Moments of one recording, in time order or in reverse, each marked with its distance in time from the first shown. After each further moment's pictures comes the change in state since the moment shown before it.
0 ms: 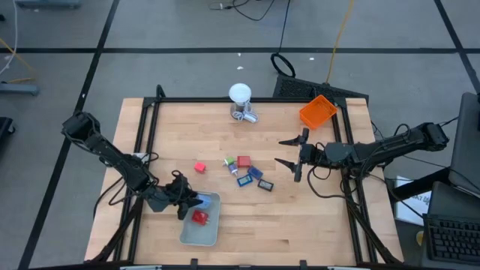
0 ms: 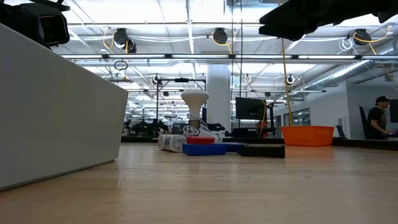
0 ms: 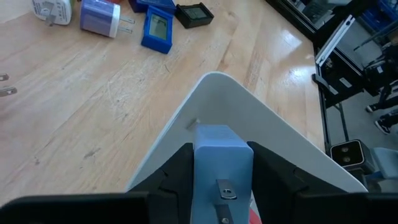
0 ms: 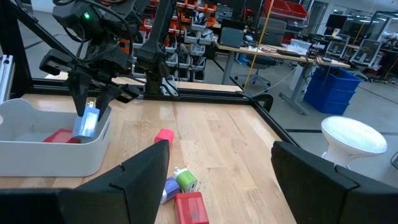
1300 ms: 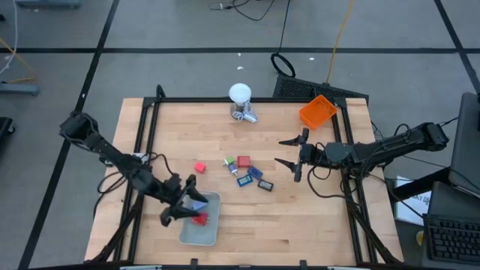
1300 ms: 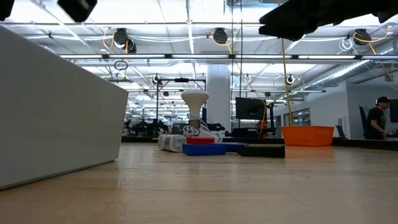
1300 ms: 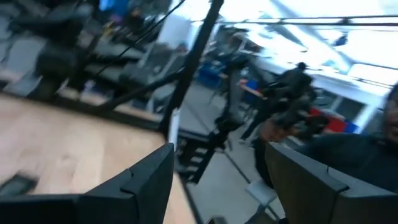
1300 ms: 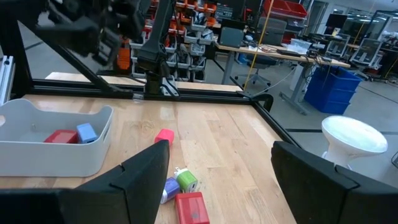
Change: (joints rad) left arm 0.095 -0.028 0.002 0.744 0.337 0.655; right arm 0.000 0.000 0.000 0.000 0.000 0.004
